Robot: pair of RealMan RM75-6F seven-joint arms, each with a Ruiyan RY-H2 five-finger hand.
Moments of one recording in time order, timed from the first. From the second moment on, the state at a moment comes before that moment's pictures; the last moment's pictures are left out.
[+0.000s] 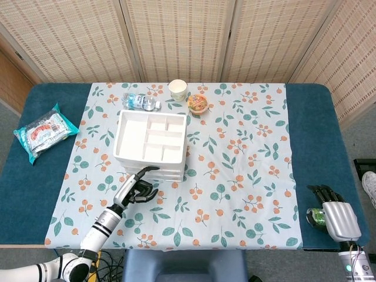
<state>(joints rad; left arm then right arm) -0.54 -1.60 -0.19 -1.59 1.33 0.96 -0.77 0.05 -1.21 0.00 -1.54 -1.49 1.41 -0.06</state>
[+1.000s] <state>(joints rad) -0.50 -1.55 -0.11 -1.66 1.39 1.01 -0.78 0.05 -1.21 0.00 -1.54 -1.49 1.40 -0.05</state>
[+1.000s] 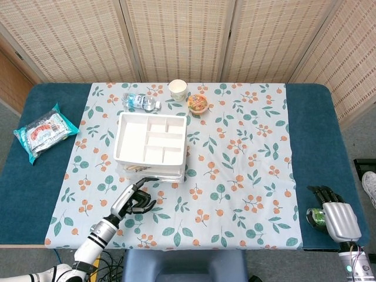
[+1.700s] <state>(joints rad) -0.40 -1.43 -0.03 -1.75 1.49 1.17 -0.61 0.05 -1.21 0.00 -1.54 -1.49 1.41 -0.04</state>
